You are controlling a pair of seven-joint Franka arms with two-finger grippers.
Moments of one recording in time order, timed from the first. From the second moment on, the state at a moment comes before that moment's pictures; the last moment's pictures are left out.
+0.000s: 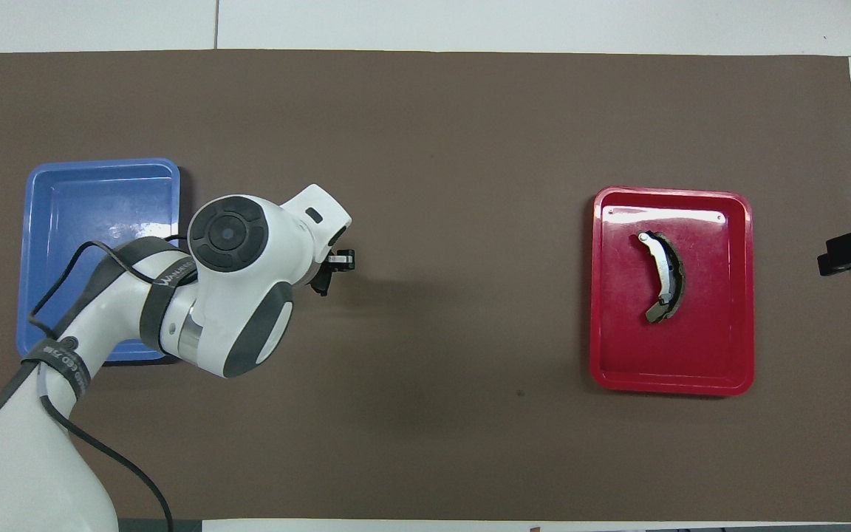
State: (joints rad) left arm -0.53 0.18 -0.01 -2.05 0.00 2.30 -0.46; right arm 0.01 -0.08 -0.10 -1.66 -0.03 1.46 -0.06
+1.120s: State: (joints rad) left arm -0.66 0.35 0.00 -1.94 0.00 2.38 -0.54; right arm 0.01 -0.08 -0.10 -1.66 -0.03 1.46 -0.06
